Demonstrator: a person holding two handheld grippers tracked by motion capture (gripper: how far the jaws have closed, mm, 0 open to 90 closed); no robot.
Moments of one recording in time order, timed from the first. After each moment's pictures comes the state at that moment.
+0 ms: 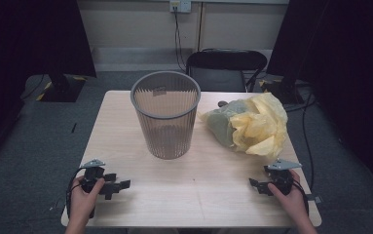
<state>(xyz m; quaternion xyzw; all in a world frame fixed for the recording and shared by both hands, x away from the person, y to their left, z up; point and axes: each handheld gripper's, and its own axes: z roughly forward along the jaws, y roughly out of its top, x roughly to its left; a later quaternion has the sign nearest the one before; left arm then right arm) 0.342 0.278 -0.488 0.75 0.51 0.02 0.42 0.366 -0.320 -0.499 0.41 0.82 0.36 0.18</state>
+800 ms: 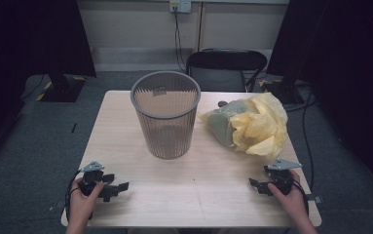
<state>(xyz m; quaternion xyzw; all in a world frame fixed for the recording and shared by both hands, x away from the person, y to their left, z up) 0.336 0.282 -0.494 0.76 0.49 0.06 0.42 0.366 -0.320 -0.499 0.41 0.82 0.36 0.18</state>
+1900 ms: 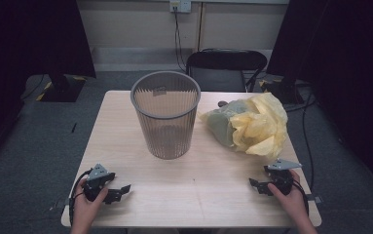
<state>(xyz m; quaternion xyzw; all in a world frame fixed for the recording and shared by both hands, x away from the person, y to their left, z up) 0.329 0.271 -0.501 0.79 0.43 0.13 0.41 0.366 -0.319 -0.499 0.41 0.82 0.36 0.18</state>
